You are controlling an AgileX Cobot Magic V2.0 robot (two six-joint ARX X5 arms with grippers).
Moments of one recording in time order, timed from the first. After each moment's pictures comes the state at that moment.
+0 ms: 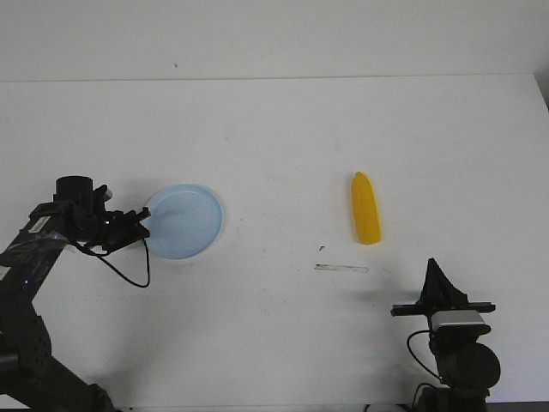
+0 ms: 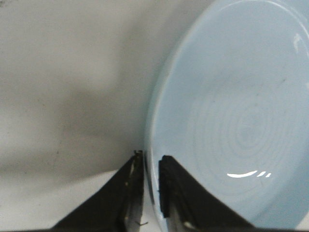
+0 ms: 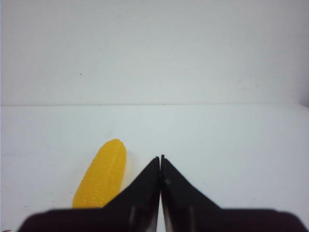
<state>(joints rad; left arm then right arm) 0.15 1.72 1.17 -0.57 0.48 -0.20 -0.05 0.00 0.01 0.06 -0.08 0.04</state>
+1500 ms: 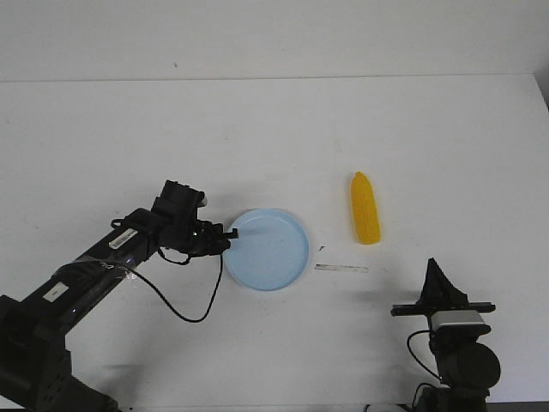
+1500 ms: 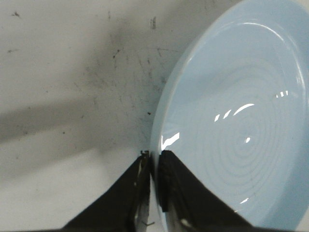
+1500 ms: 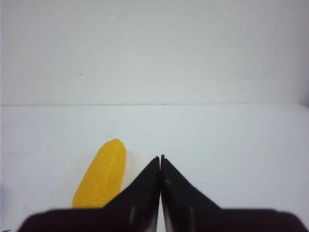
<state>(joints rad) -0.39 1.66 1.17 -0.47 0.39 -0.41 -0.05 0.00 0.01 0.06 -0.08 0.04</state>
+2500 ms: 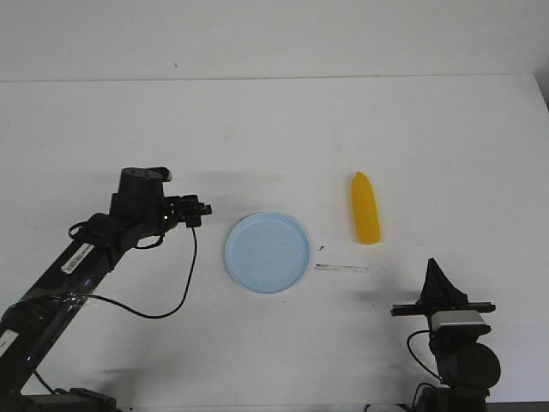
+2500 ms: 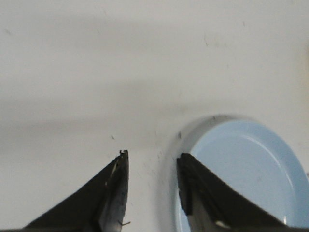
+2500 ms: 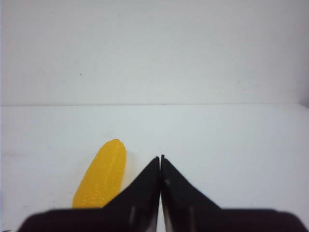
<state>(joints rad) -0.29 1.44 1.17 -0.36 0.19 -0.34 -0.05 0.00 0.01 0.06 -0.08 0.04</state>
